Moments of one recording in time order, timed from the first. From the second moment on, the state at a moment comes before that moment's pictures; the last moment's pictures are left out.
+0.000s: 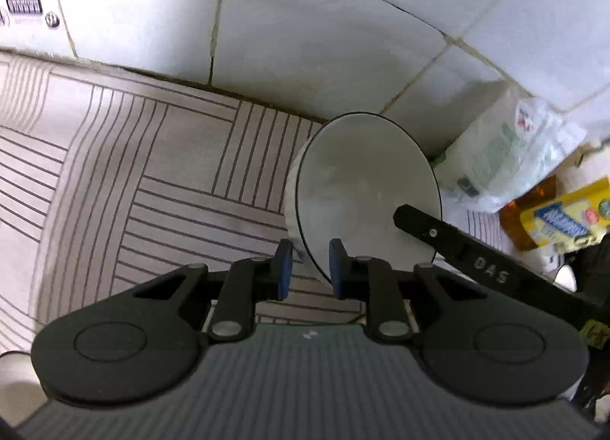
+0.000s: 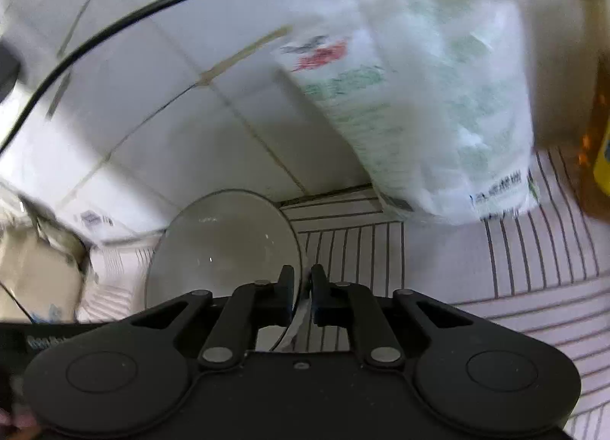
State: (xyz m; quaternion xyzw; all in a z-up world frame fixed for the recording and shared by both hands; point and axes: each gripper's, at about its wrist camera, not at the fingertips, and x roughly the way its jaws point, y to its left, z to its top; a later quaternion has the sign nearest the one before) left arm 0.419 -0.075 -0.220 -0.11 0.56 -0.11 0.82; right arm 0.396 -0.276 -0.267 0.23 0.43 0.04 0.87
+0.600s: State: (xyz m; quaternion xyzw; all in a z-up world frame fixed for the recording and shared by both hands) left arm 0.330 -0.015 -0.149 -0.07 0.53 -0.13 0.84; right arm 0.331 -0.229 -0.217 0.29 0.40 0.11 0.87
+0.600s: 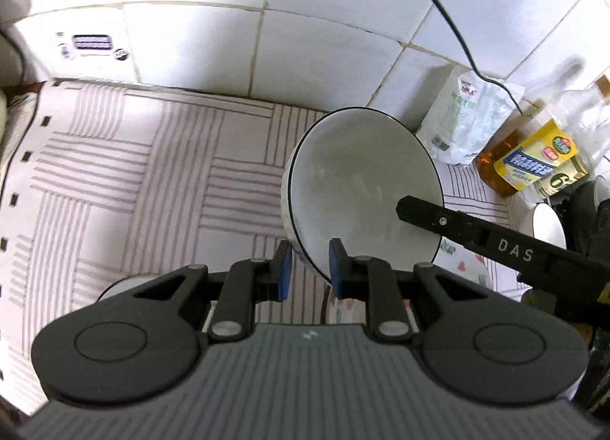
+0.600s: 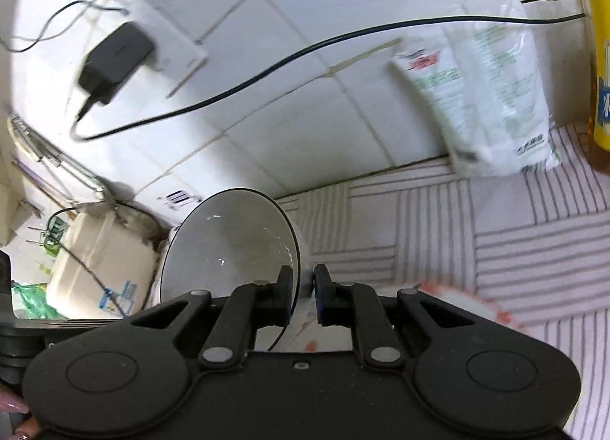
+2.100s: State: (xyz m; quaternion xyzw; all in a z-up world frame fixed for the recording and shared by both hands) left arm 0.264 0.106 -0.179 -0.09 0.61 -0.05 0.79; right arm 0.297 -0.036 -0.205 -0.03 0.44 0.15 0.88
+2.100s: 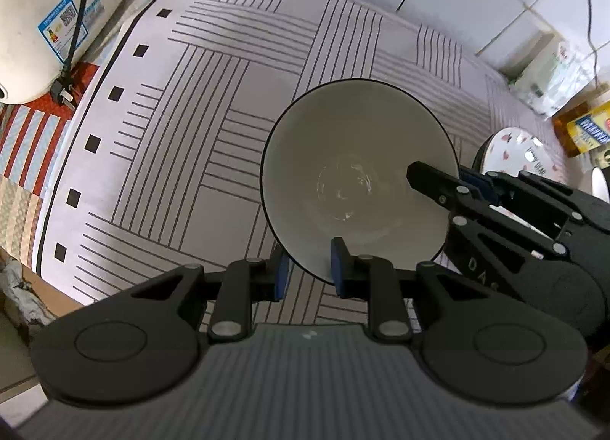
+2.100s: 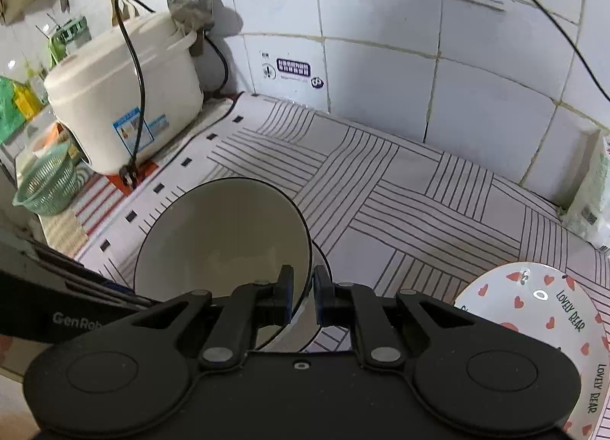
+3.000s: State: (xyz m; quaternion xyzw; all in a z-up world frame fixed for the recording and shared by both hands) left arm 0.263 0.084 -0.157 -0.02 0.63 -0.06 0.77; right arm 0.284 -0.050 -0.193 -0.03 0.42 0.12 0.90
